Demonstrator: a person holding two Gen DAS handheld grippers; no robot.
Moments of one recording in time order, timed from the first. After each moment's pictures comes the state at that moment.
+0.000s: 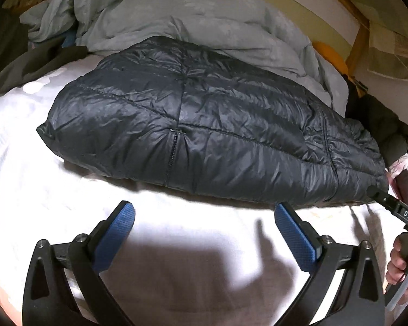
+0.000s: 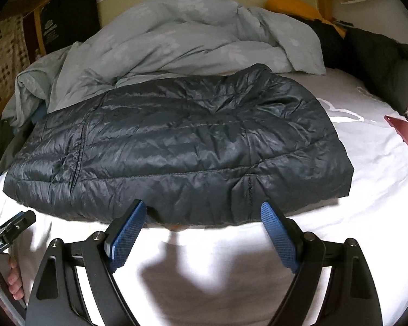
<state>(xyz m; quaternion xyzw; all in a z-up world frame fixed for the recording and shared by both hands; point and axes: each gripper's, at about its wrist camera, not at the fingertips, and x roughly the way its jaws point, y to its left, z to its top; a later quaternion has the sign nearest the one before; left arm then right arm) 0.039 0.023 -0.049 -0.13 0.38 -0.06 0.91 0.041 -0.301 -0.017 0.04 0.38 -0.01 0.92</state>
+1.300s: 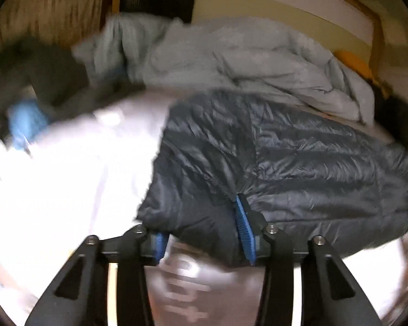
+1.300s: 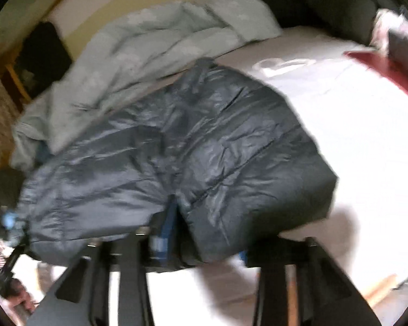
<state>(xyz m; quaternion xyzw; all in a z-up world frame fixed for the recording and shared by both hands) -0.041 0.050 0.005 -0.03 0.31 0.07 0.95 -0.042 -0.372 0.000 0.13 0.37 -0.09 0.91</state>
